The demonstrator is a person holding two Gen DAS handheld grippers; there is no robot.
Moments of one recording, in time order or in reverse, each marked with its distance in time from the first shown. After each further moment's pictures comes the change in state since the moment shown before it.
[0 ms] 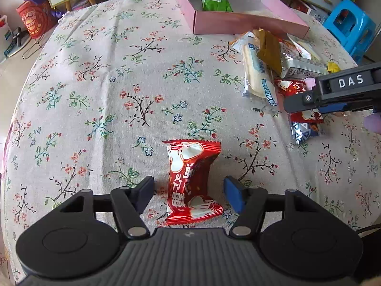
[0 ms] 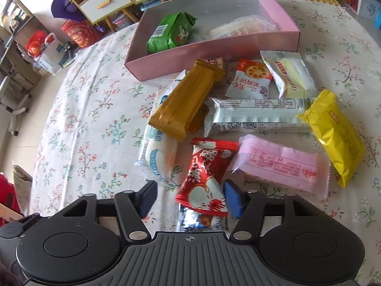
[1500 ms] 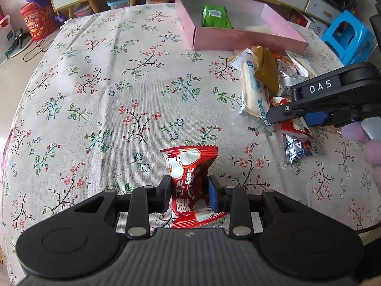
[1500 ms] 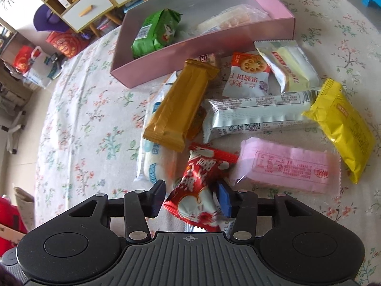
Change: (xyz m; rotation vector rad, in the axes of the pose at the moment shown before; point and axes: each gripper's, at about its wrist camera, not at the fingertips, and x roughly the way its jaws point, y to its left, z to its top) left arm -0.006 -0.002 0.010 -0.031 -0.051 -0.020; right arm 0.016 0.001 0.013 0.109 0.019 -0.002
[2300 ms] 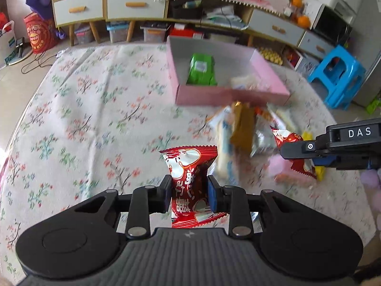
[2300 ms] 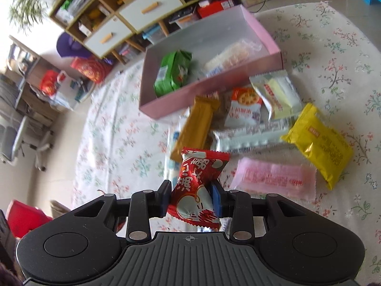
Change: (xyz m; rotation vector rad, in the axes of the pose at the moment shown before) left arm -0.030 -0.019 0.043 -0.070 -0.159 -0.068; right arm -0.071 -0.029 0.014 0.068 -0.097 0.178
